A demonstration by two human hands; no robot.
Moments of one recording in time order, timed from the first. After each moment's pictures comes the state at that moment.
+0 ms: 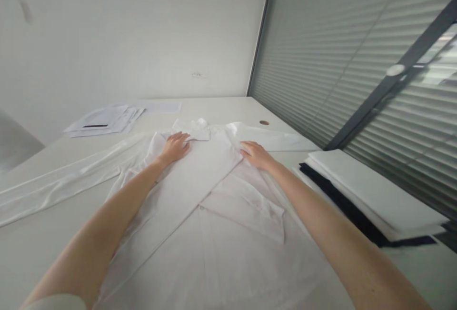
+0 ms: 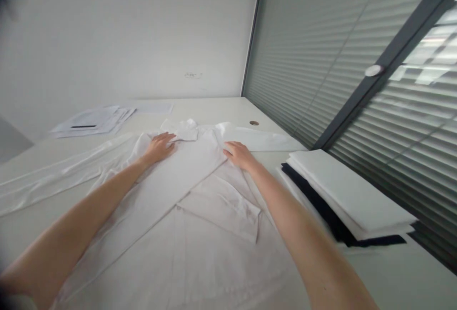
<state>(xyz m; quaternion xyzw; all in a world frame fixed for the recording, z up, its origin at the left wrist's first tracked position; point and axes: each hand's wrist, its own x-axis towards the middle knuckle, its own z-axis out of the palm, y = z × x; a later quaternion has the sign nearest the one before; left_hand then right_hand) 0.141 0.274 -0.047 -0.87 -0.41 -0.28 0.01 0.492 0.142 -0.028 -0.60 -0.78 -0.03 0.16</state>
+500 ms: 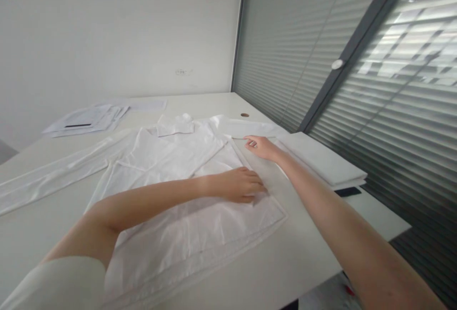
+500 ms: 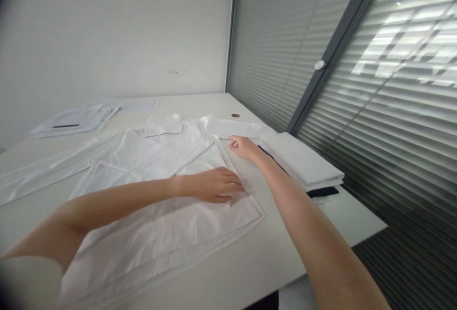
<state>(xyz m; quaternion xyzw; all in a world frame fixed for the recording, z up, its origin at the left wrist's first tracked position) 0.318 0.025 0.011 -0.97 0.17 -0.14 -0.02 0.537 0.046 0.016 -0.67 -0.70 0.09 0.22</state>
